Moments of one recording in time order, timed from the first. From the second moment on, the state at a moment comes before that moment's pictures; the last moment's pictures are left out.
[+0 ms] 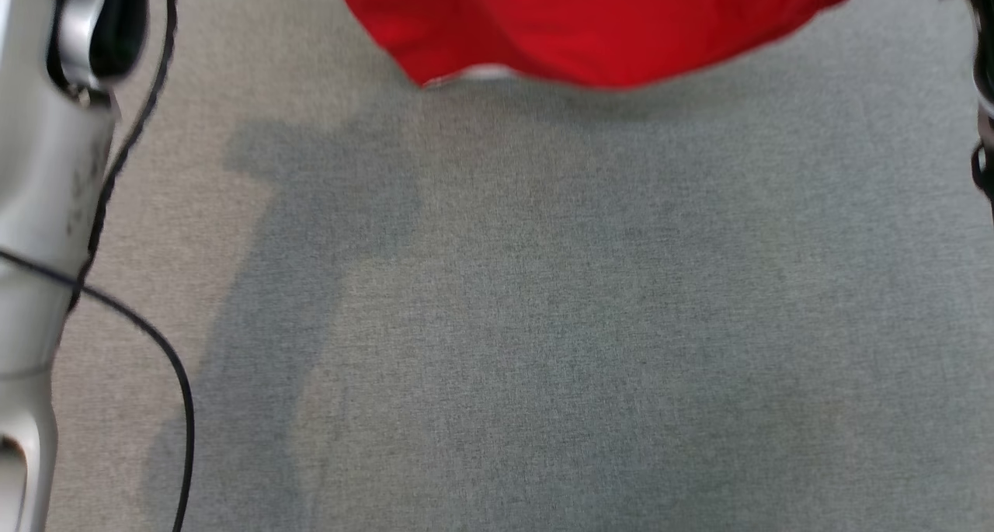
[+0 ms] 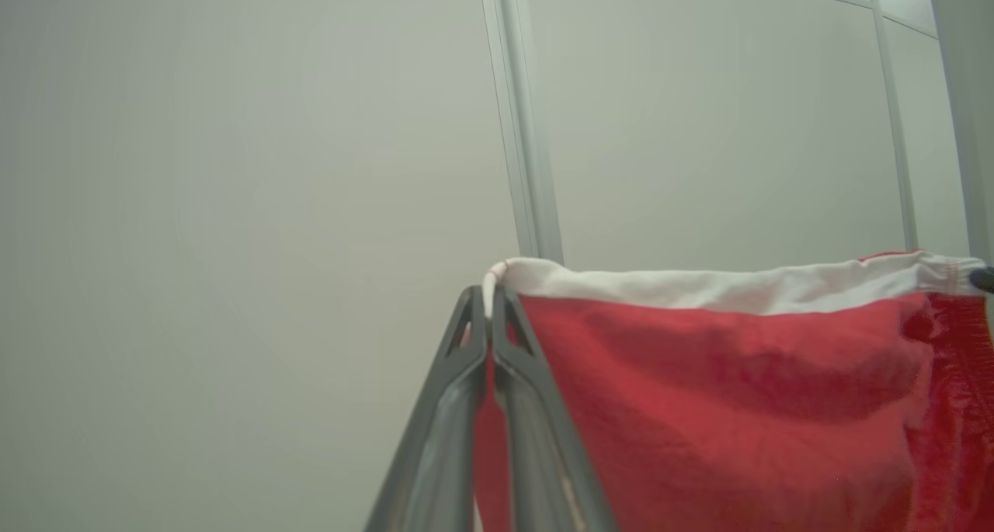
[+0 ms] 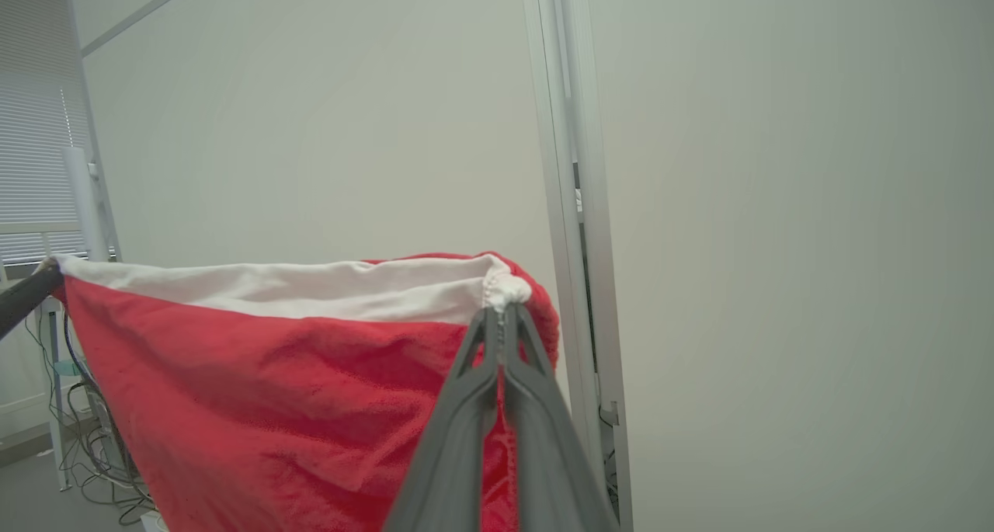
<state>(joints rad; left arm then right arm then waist) -1.15 0.35 -0.43 0.27 -0.51 0.03 -0.20 -1.03 -0.26 0.21 0.20 0.58 0.13 -0.04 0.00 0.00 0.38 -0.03</state>
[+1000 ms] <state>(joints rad) -1.09 0.15 -0.35 0.91 -0.52 -0.12 -0.26 -1.11 -0.20 0.59 0.77 0.86 0.13 -0.26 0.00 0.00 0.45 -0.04</state>
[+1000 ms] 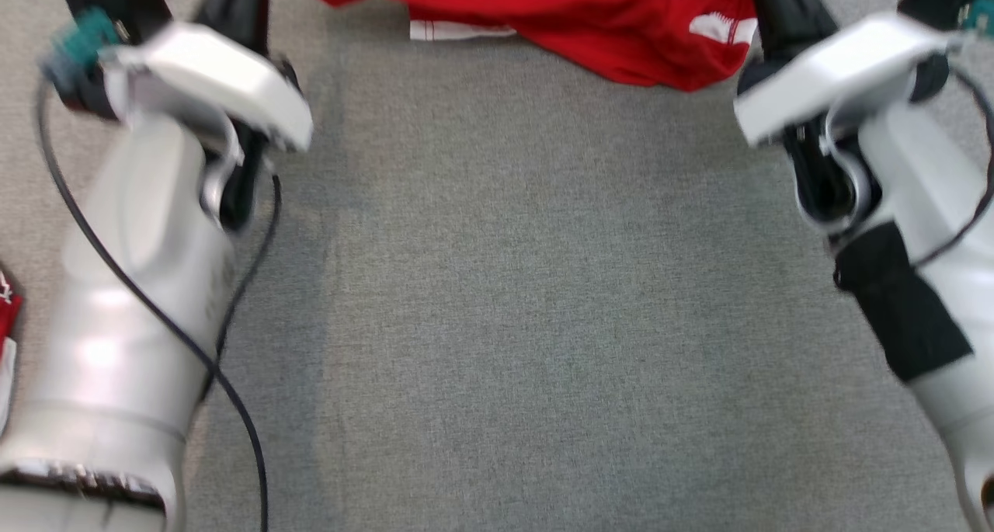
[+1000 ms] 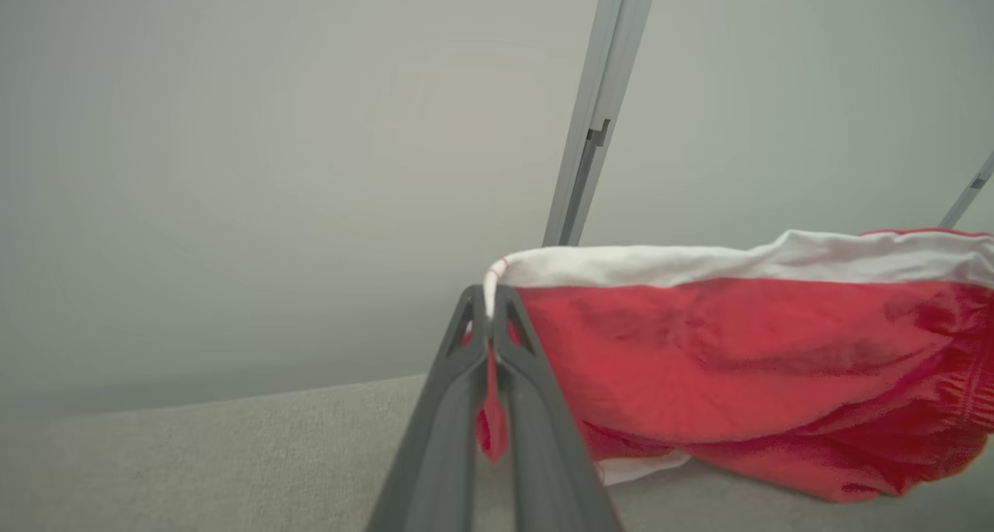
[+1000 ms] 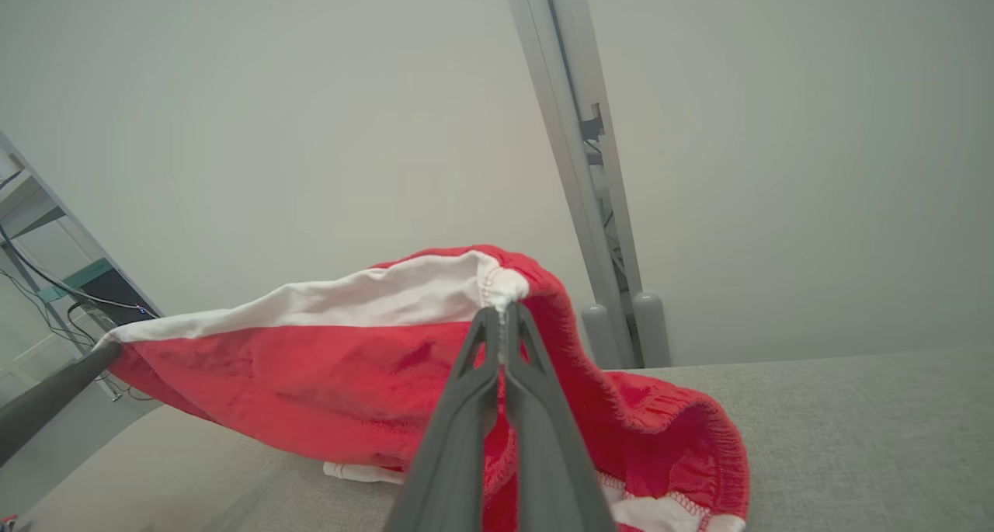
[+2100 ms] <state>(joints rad) 0.18 0.14 -0.21 -0.04 -0.39 0.08 -0.13 0.09 -0.22 0.34 0.13 0.69 0.13 -0.11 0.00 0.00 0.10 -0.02</state>
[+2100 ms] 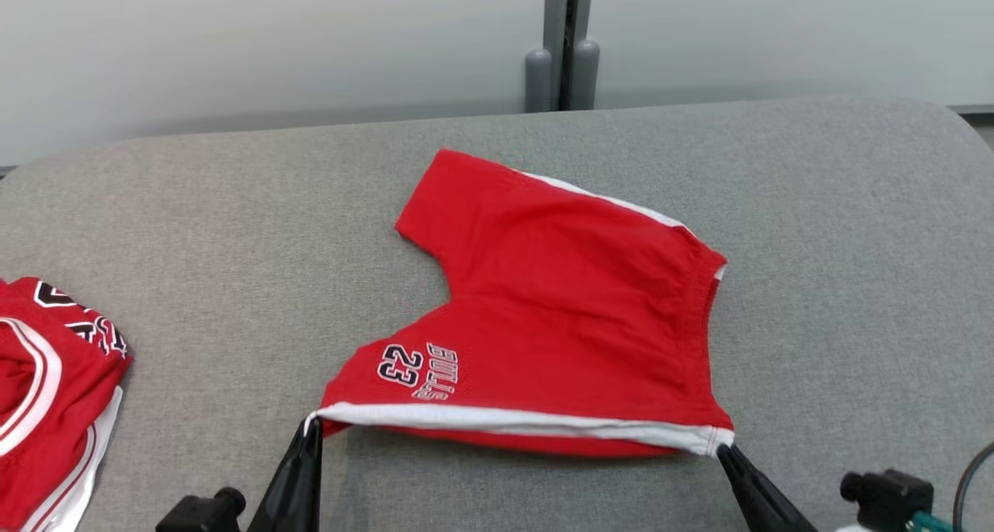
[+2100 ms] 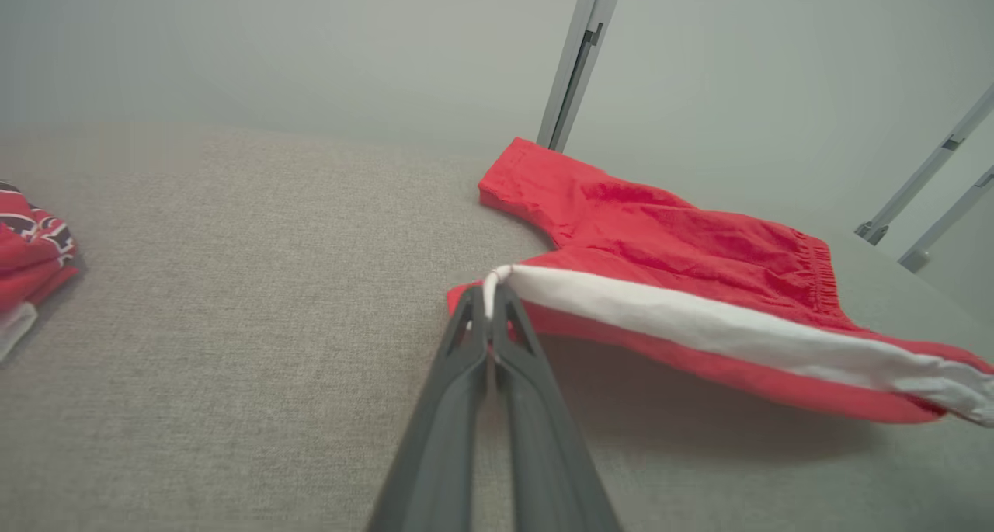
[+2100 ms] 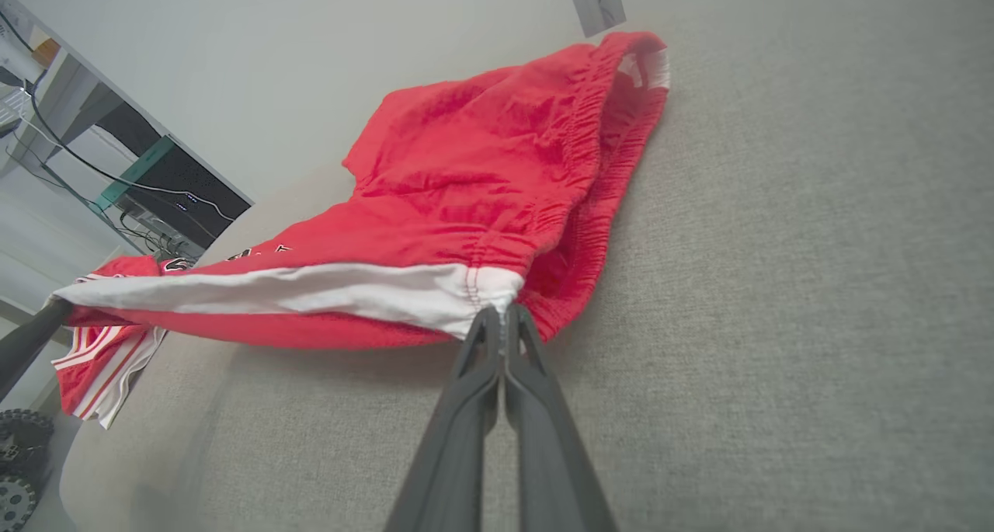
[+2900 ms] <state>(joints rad) -0.20 0.25 -0.19 -0.10 -0.35 0.03 -0.05 -0.11 -0.05 0.16 0.02 0.58 0.13 -0.08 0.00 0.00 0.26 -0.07</state>
